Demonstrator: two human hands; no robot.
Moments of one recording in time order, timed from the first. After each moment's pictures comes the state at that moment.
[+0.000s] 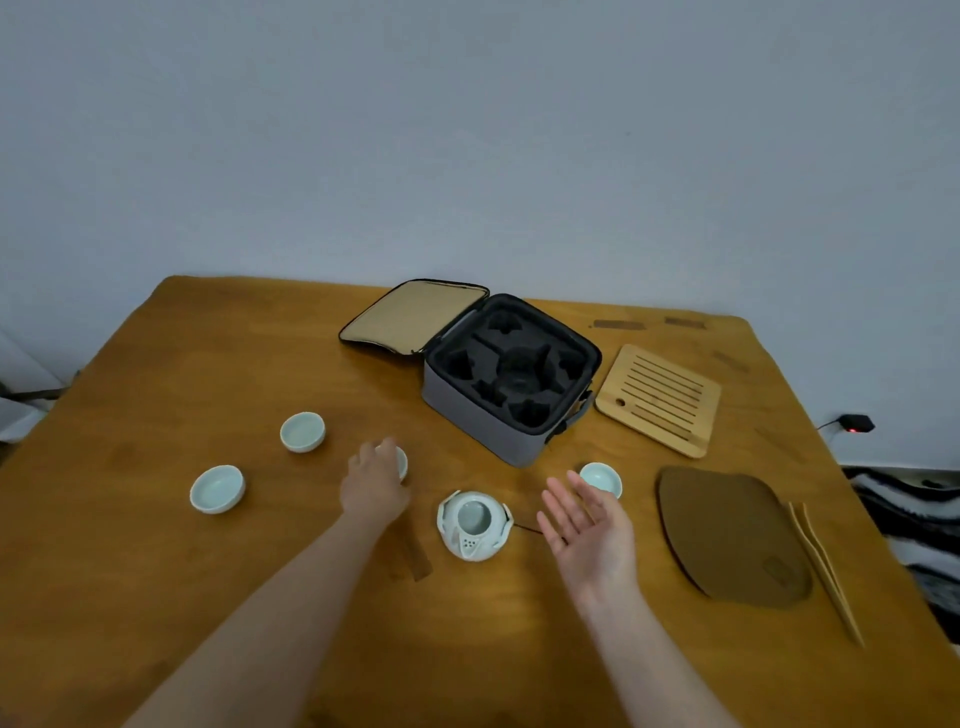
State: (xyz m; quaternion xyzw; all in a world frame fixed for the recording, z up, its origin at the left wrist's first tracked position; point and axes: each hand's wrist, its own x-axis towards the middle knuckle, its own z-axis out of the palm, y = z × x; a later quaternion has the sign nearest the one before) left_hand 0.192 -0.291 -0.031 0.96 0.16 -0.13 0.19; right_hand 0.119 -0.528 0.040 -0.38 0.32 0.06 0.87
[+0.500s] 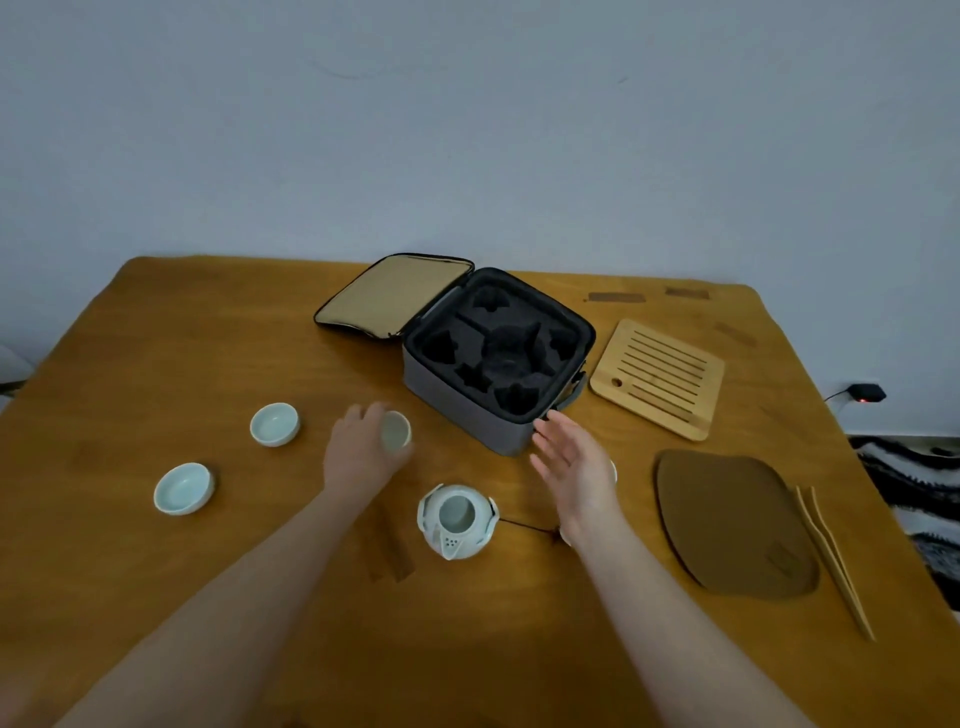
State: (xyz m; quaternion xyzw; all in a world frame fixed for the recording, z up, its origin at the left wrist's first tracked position) left_hand 0.217 -0.299 -0.028 0.97 0.12 0.00 0.23; right_hand 0.186 -0.538 0.029 -0.51 0.25 0.06 0.82
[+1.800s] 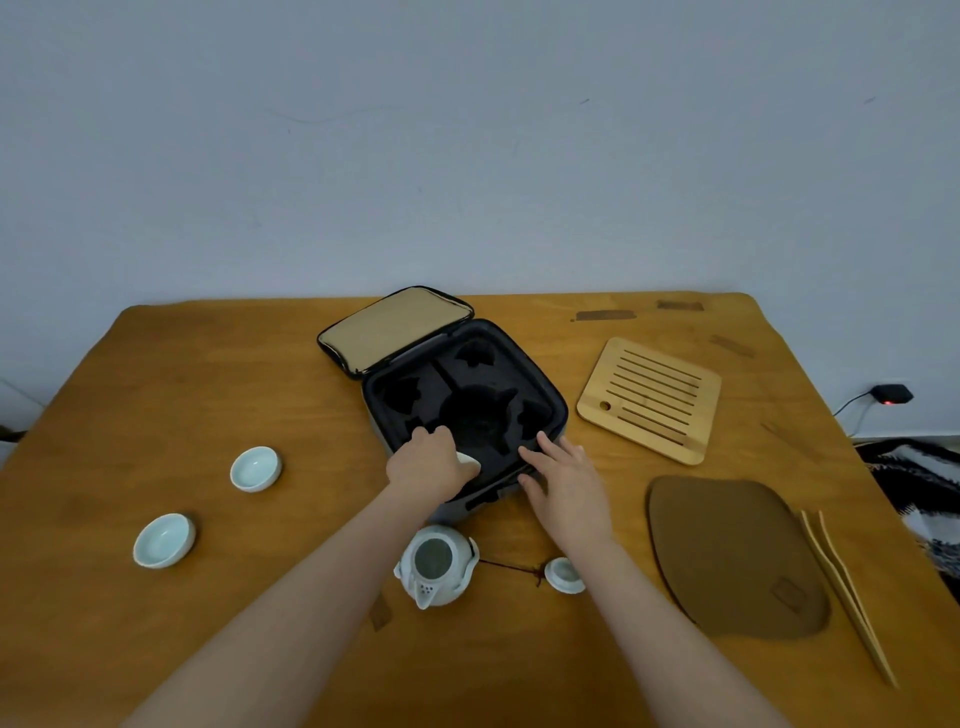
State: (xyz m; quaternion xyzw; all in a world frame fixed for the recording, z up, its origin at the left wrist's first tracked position) left_hand 0.252 -0.405 0.029 0.97 0.07 -0.20 0.12; right_hand 0.225 -0.581 -0.023 -0.97 -0.06 -0.01 0.23
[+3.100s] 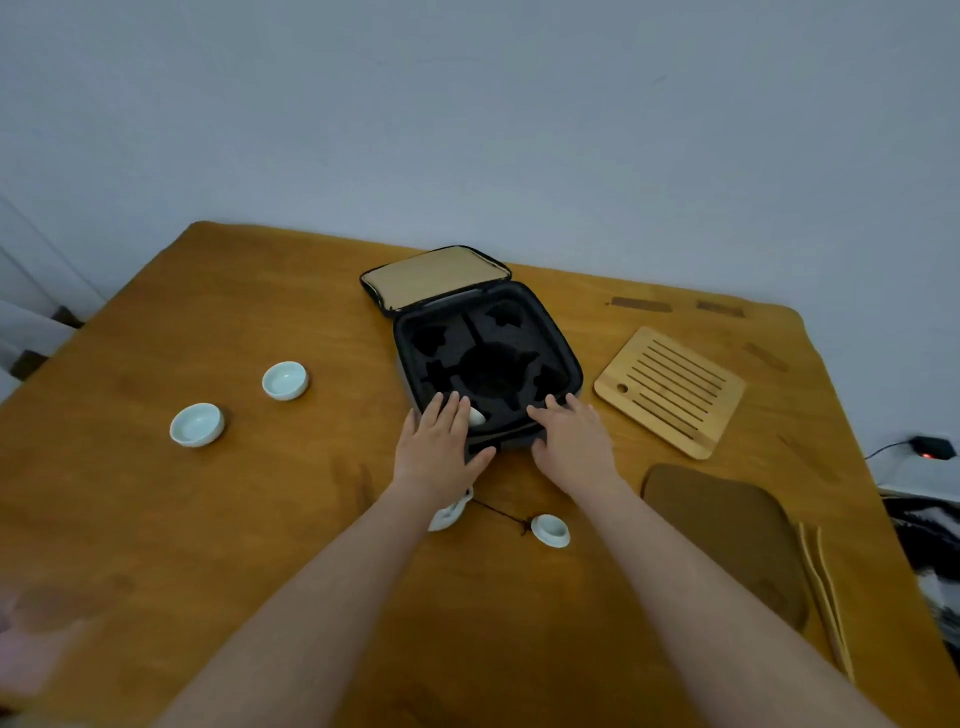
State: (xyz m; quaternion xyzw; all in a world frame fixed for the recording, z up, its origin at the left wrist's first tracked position) left_hand 0.188 -0.414 -0.019 0.99 0.02 -0.10 0.05; right_hand 0.236 -0.591 0.006 -0.98 -0.17 0.08 0.05
